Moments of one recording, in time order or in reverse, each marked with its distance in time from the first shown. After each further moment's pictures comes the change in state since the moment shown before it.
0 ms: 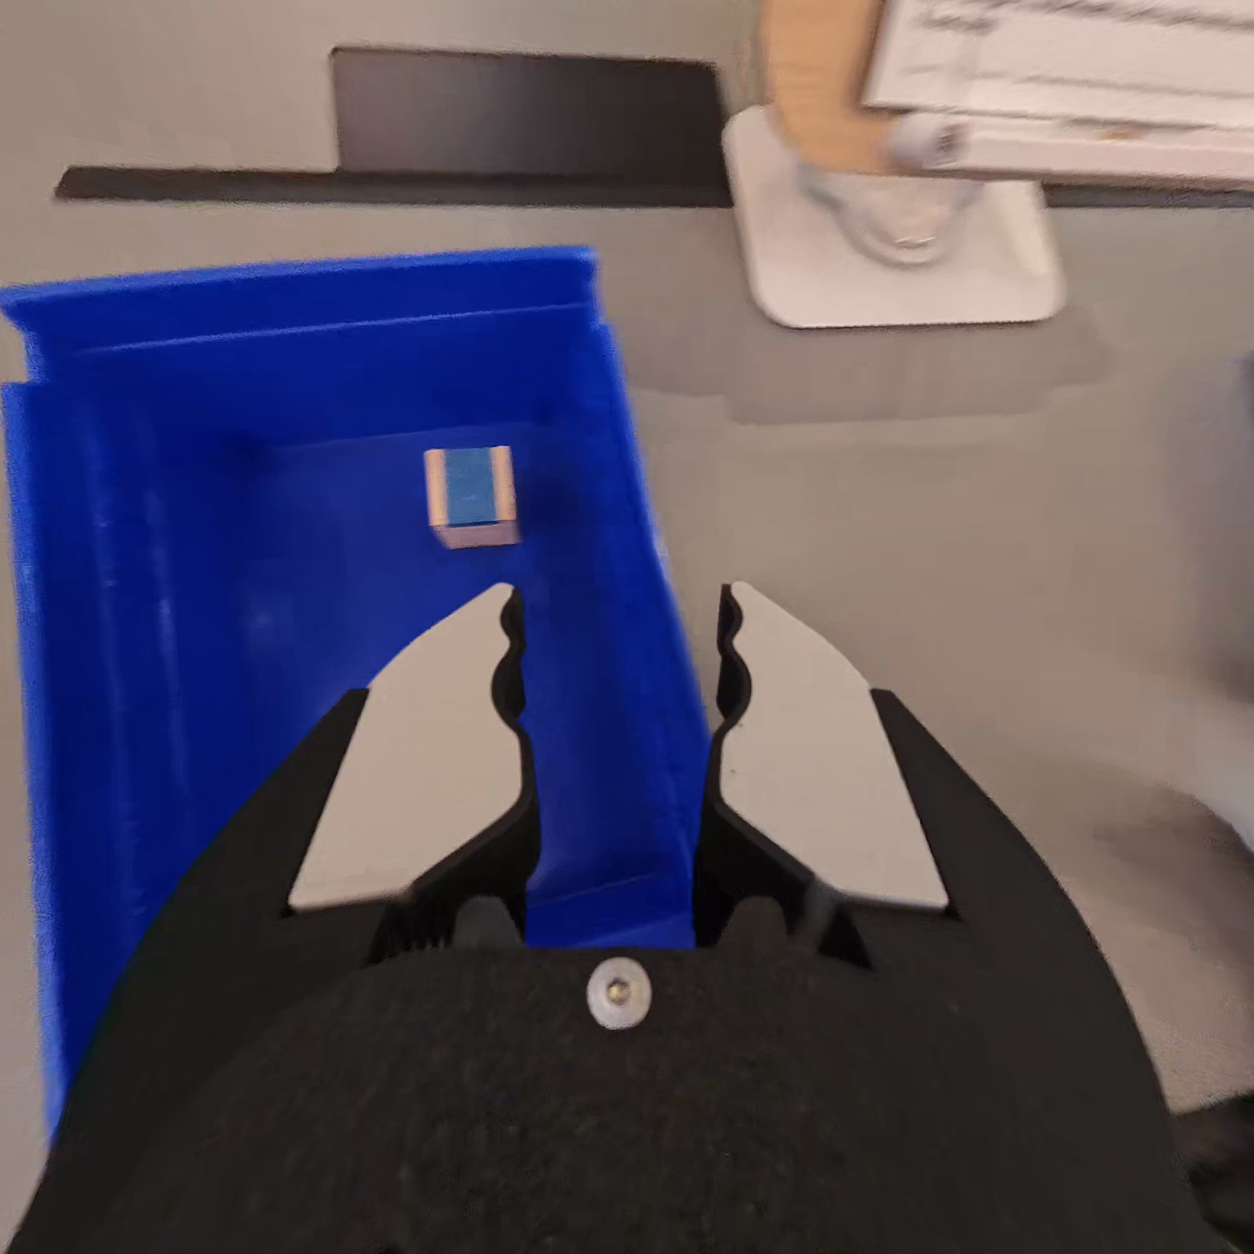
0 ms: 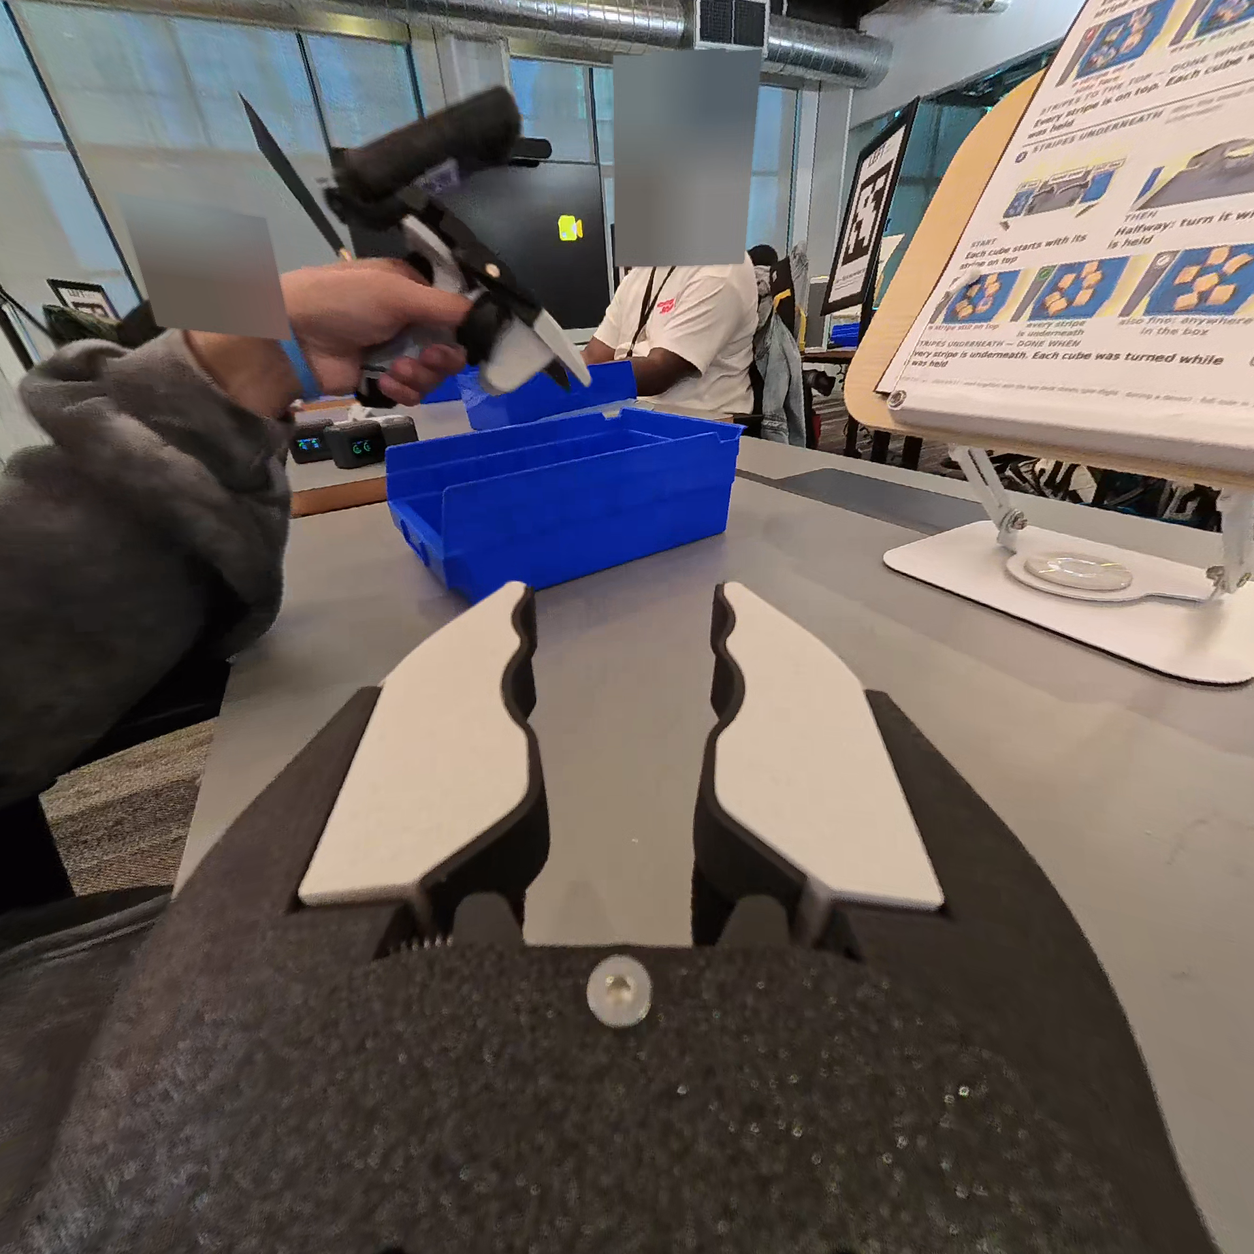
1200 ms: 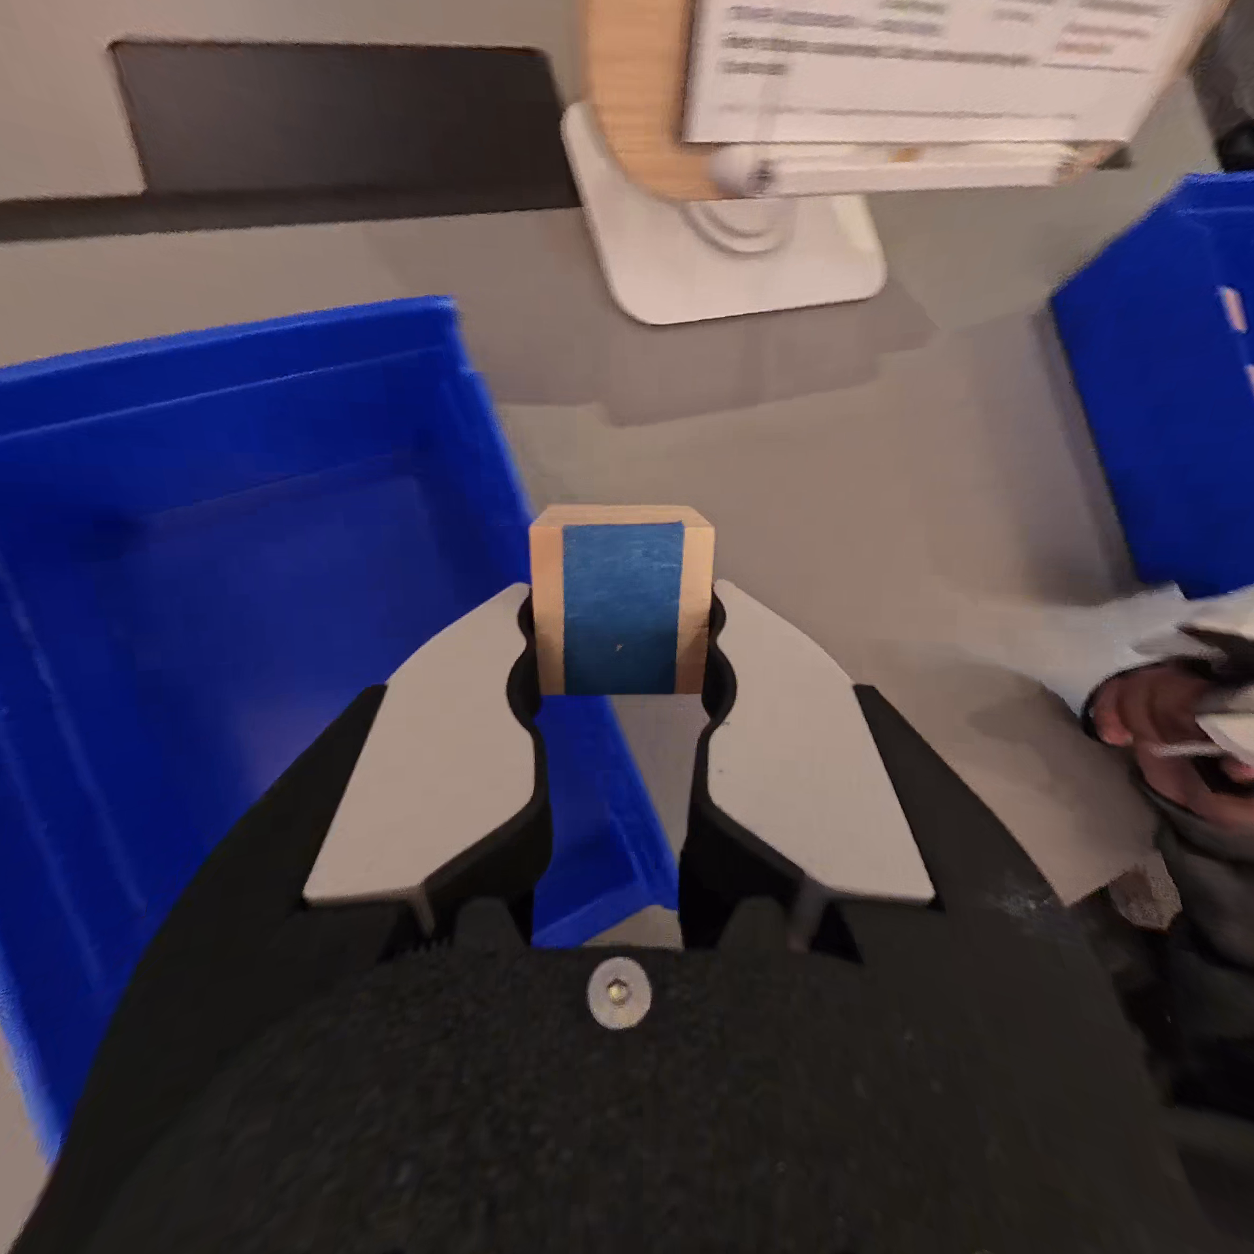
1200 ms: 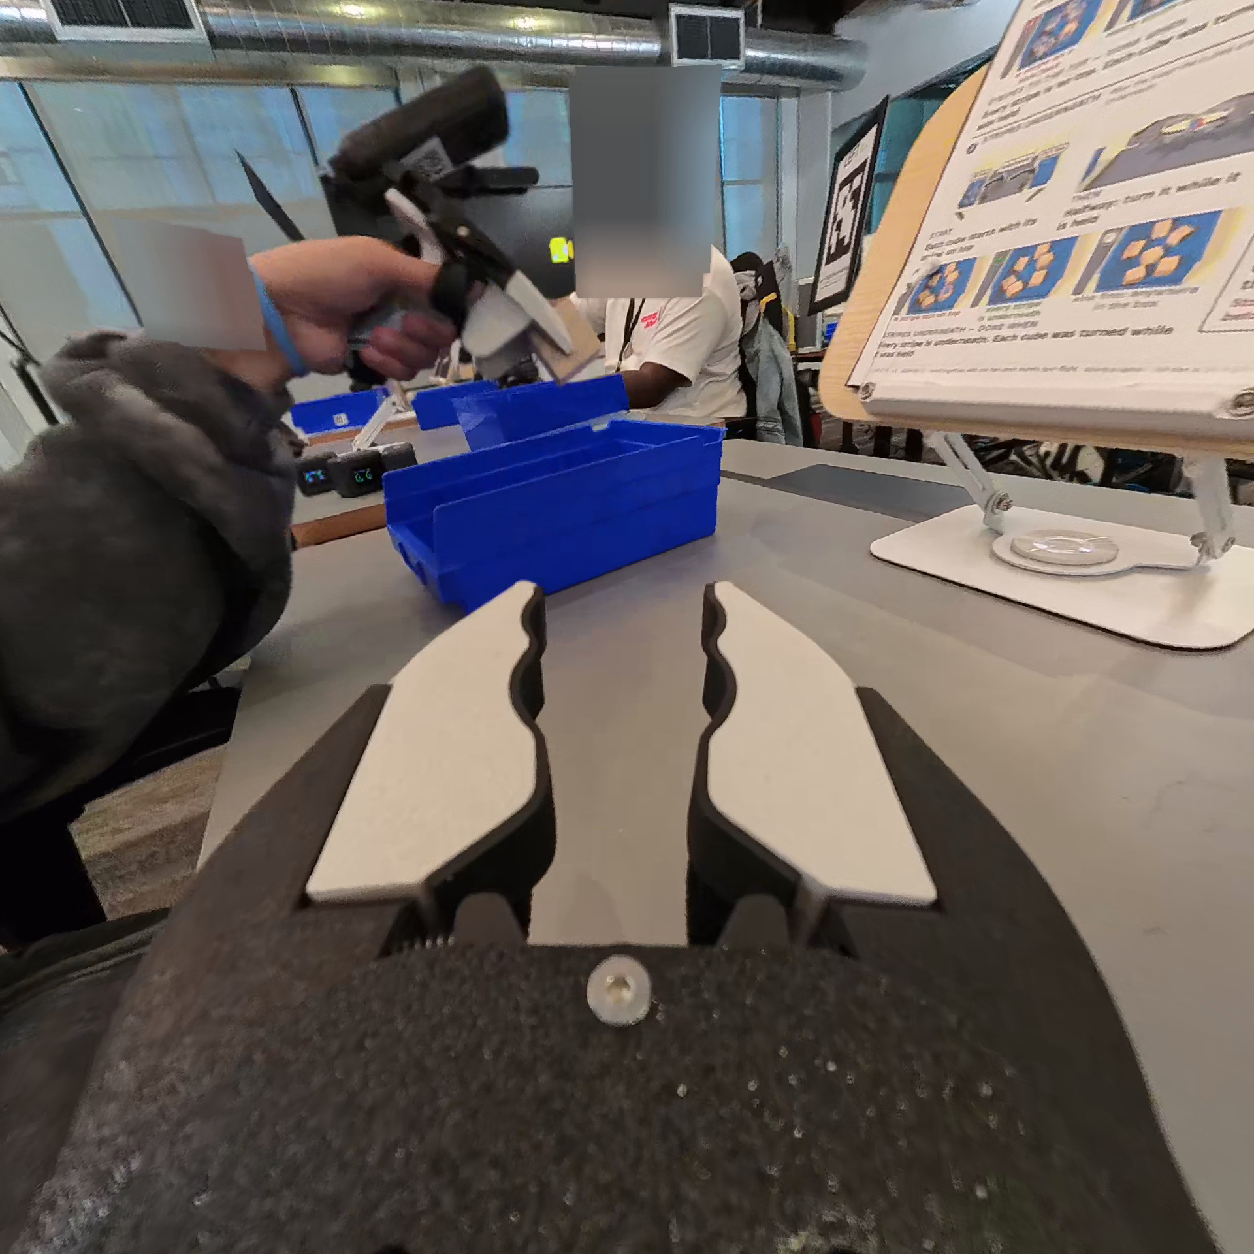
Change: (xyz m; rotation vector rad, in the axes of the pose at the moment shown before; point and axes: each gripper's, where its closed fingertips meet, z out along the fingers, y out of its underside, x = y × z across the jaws) left arm 0.034 -0.022 -0.019 -0.060 0.221 0.065; right arm 0.015 -0.003 -0.011 0.022 0.009 0.069
